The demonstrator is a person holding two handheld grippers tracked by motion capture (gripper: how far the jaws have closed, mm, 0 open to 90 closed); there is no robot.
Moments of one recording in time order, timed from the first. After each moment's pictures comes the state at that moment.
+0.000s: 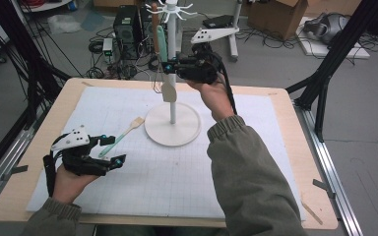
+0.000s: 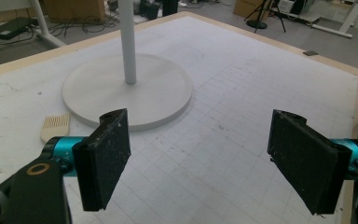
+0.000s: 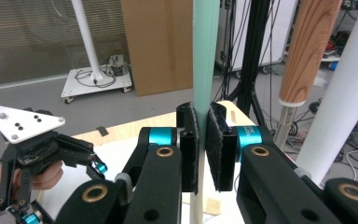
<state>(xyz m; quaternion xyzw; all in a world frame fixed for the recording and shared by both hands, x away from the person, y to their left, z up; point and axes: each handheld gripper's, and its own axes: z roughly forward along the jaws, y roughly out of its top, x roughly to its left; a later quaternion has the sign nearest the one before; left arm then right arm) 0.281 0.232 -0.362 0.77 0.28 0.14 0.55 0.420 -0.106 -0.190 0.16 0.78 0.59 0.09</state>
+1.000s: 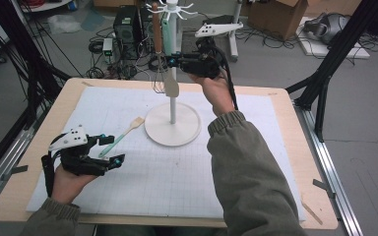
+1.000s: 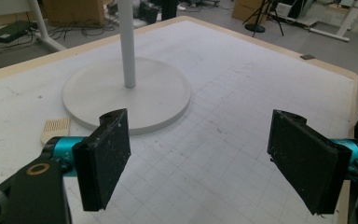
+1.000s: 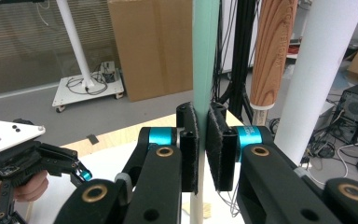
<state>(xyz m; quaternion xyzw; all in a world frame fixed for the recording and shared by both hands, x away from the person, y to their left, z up) 0.280 0.234 -0.359 0.77 0.28 0.14 0.56 0.433 -0.113 -0.188 0.18 0.77 0.60 0.10</state>
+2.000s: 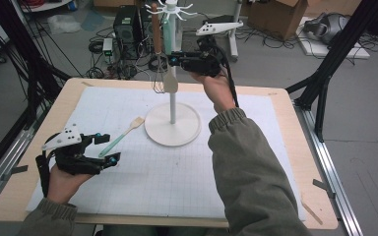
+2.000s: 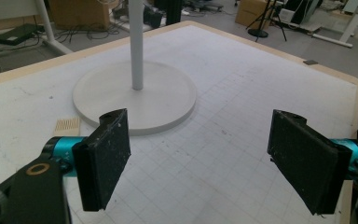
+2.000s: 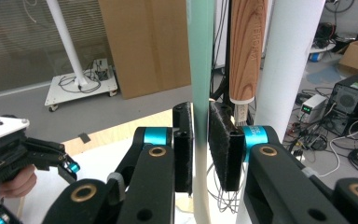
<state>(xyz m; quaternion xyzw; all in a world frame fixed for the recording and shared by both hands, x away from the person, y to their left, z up) 0.279 0.244 -0.356 0.76 0.28 0.14 0.57 0.441 -0.116 -0.189 0.20 0.78 0.59 0.10</state>
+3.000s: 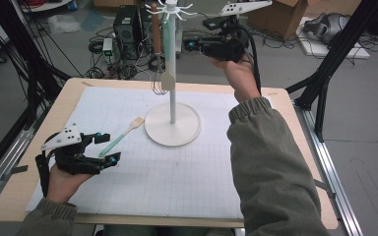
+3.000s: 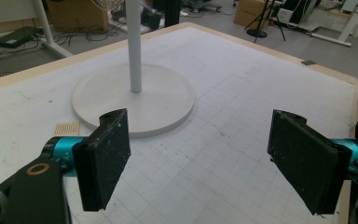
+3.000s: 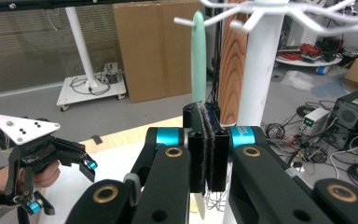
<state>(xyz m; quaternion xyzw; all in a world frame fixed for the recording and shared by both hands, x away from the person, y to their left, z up) 0.279 0.243 -0.353 0.76 0.28 0.14 0.57 0.433 -0.153 -0.142 0.17 0.78 0.60 0.10</state>
